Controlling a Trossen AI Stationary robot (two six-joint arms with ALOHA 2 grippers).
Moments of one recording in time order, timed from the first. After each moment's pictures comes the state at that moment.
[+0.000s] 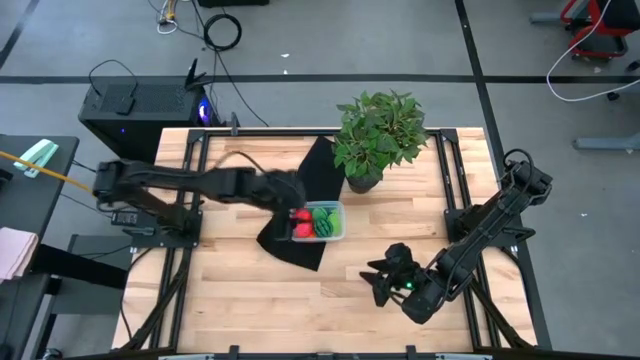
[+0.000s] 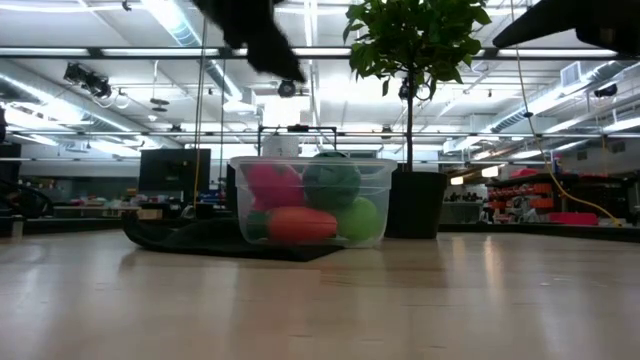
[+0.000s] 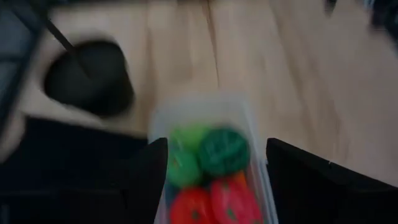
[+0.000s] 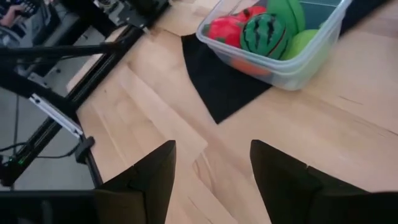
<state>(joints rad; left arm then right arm) 0.00 1.42 1.12 -0.38 -0.02 0.09 0.78 1.54 1.06 -0.51 0.84 1.50</state>
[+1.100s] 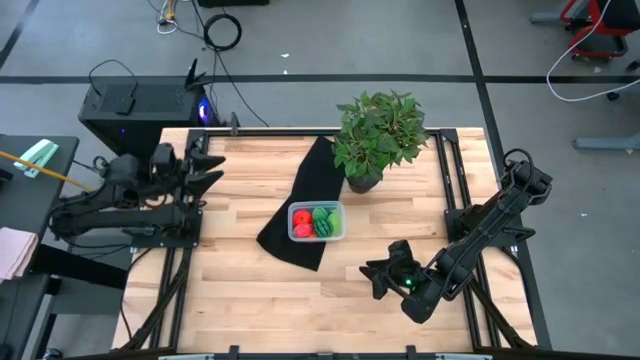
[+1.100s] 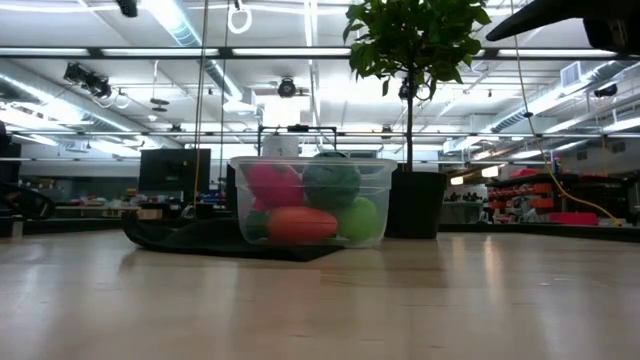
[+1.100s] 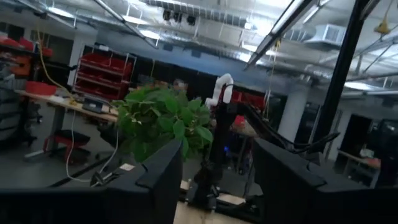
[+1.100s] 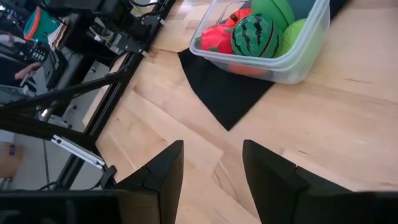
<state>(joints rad) 0.14 0.33 0.59 0.05 -0.05 -0.28 0.77 1.54 1.06 -0.50 0.88 1.70</state>
